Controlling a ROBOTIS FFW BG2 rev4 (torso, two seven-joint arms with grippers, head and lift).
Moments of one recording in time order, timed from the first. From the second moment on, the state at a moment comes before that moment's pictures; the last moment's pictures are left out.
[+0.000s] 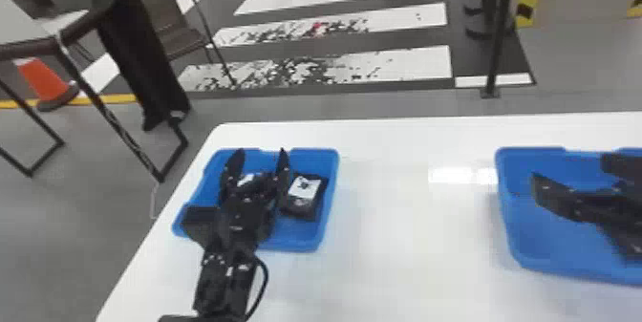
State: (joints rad) left arm 0.32 0.10 0.16 -1.69 0.08 -0.37 -0.05; right arm 0.16 -0.28 0.03 -2.34 -0.25 1.05 0.23
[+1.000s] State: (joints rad) left arm 0.44 0.09 0.08 -1.83 0.18 -0.39 -0.10; right arm -0.11 -0.32 0.04 -1.93 -0.11 1.36 0.23
